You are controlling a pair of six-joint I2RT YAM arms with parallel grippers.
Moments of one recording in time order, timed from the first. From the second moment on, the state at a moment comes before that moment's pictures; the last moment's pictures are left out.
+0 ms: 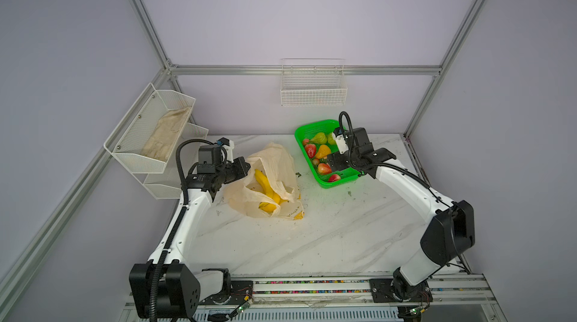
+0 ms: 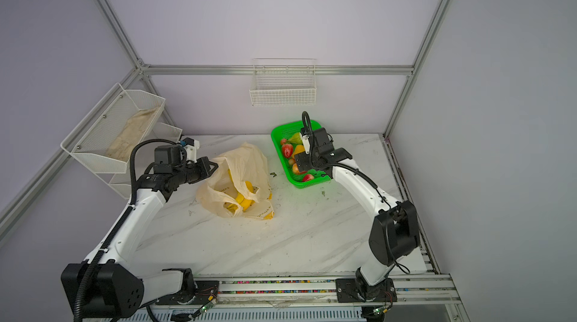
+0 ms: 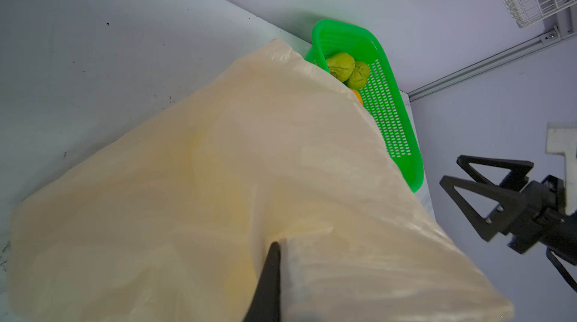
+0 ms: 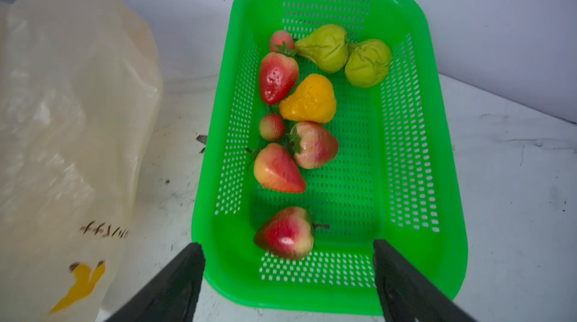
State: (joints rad) left arm 0.00 1.25 1.12 -0.54 0.42 -0.44; right arm 0.47 1.71 1.51 -0.57 0.08 0.02
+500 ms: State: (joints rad) left arm 0.00 1.26 1.12 -0.53 0.42 -0.44; right arm 0.44 2.14 1.70 -0.57 0.08 0.02
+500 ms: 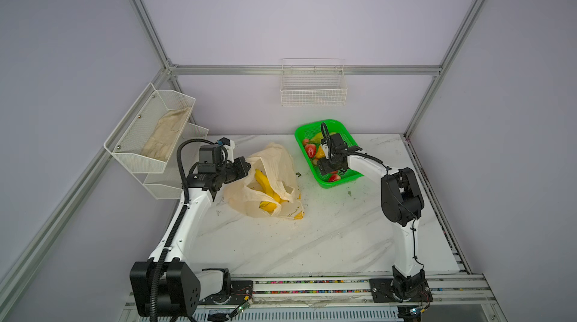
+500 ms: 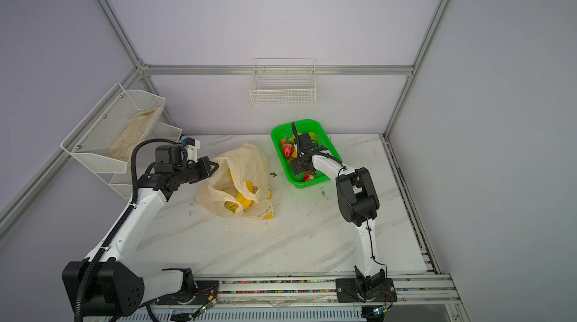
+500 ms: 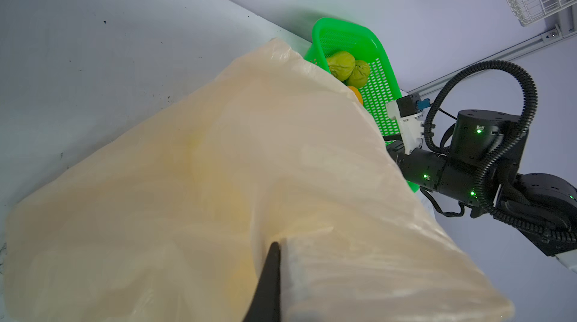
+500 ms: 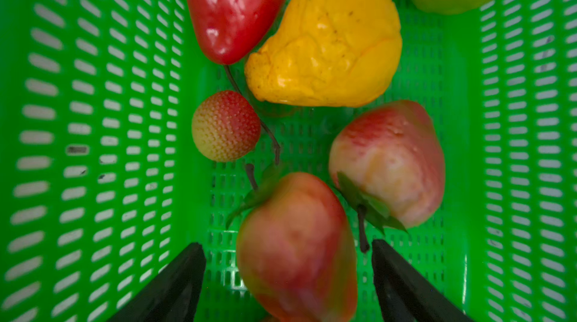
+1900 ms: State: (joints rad) left arm -0.01 1.26 1.12 -0.53 0.42 -0.44; right arm 0.43 2.09 1.77 -0.59 0.00 0.01
